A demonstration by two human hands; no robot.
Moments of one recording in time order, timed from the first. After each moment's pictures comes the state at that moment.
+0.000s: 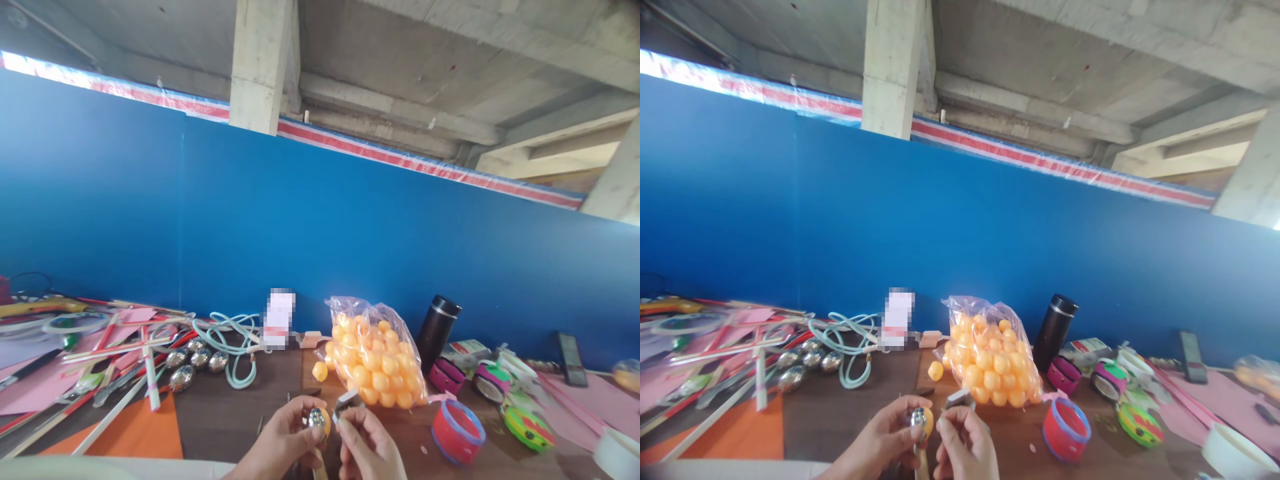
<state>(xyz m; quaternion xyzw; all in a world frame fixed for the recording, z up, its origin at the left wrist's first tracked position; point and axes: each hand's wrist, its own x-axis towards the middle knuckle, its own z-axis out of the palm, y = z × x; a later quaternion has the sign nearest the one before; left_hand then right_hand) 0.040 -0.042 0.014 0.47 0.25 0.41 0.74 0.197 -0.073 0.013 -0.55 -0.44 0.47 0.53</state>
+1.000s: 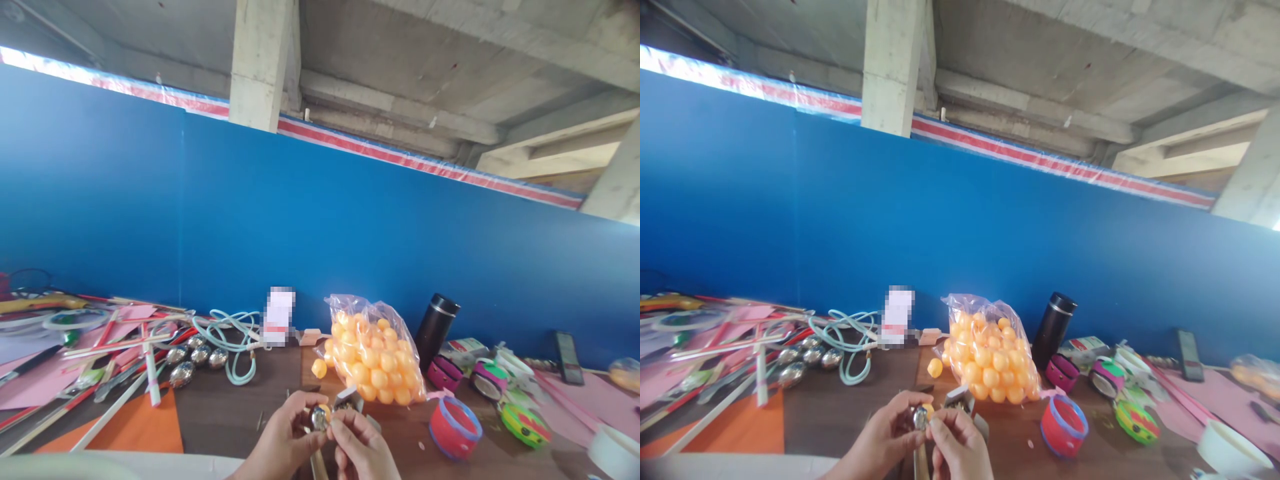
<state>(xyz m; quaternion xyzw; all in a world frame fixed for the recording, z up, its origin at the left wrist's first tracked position) 0.040 -0.047 0.021 0.63 0.32 0.44 0.56 0.191 -0.076 0.015 -0.50 -0.40 0.58 0.51</state>
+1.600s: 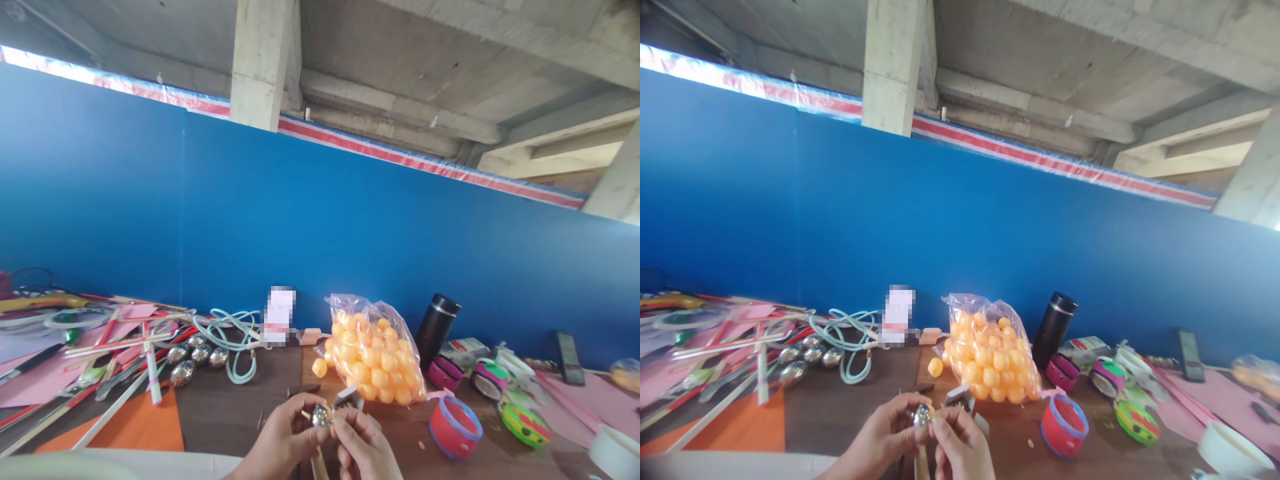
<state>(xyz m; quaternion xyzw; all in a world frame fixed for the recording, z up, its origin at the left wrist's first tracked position) 0.041 -0.048 0.019 0.55 0.28 0.44 0.66 0.193 -0.077 0.017 -0.49 -0.40 0.59 0.51</state>
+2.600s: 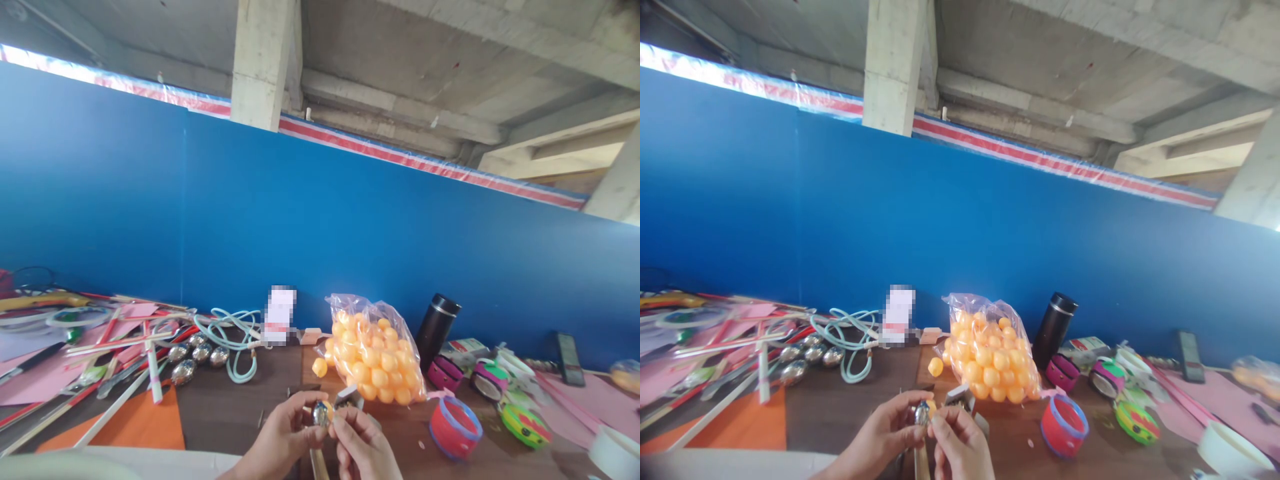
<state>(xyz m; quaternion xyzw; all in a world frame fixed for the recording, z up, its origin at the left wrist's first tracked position) 0.041 -0.044 0.013 0.53 0.25 0.45 0.67 0.191 -0.078 0.020 -0.48 -0.41 0.58 0.52</state>
